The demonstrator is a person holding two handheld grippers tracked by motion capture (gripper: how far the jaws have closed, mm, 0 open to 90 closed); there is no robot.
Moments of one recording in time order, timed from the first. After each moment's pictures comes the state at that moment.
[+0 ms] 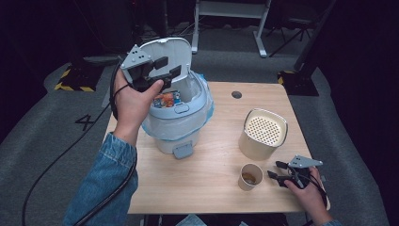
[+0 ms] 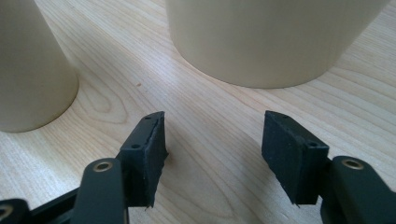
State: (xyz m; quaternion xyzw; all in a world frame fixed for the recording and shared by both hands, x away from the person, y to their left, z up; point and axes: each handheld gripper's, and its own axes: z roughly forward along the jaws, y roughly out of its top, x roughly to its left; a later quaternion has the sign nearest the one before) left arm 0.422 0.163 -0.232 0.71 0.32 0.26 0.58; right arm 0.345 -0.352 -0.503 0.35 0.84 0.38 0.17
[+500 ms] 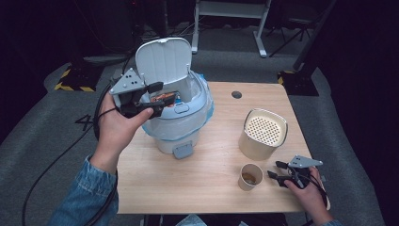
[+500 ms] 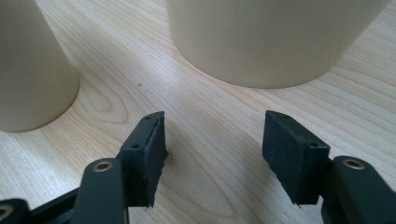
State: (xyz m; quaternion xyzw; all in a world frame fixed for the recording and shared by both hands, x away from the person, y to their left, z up) left arm 0.369 0.179 -0.249 0.76 0.29 0.22 0.54; right arm 0.345 -0.352 -0.503 0.35 0.84 0.38 0.17
